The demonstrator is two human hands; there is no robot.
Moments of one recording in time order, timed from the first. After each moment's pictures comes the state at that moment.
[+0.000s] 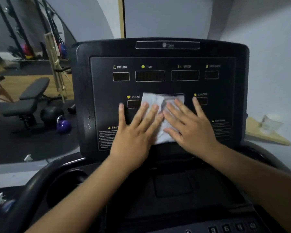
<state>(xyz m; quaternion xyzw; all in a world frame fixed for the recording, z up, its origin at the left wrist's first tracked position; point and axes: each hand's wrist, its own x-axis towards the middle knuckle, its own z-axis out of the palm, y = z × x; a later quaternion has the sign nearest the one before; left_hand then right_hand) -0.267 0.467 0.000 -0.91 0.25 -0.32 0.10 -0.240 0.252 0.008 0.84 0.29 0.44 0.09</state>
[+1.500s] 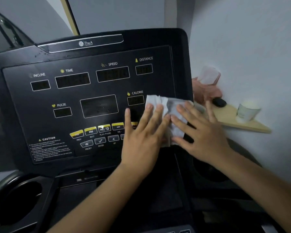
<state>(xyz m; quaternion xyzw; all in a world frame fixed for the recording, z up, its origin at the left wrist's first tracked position) -0.271 0.276 -0.002 -0.92 0.24 -0.29 0.07 -0.248 0.070 -0.025 0.87 0.26 0.43 -0.01</state>
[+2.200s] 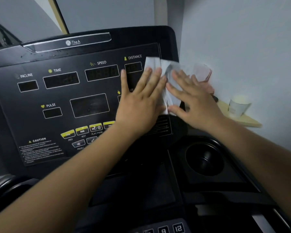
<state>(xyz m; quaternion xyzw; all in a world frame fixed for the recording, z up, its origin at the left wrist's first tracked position) -0.217 0.259 0.055 -0.90 0.27 -0.32 0.13 -0.211 0.054 0.026 0.90 0.27 0.33 -0.12</state>
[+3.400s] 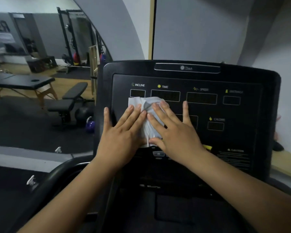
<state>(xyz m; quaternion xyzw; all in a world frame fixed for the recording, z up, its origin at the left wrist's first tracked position) -0.270 0.508 0.036 -0.95 0.09 -0.29 0.08 -0.224 0.318 0.055 0.88 0.35 0.31 0.08</state>
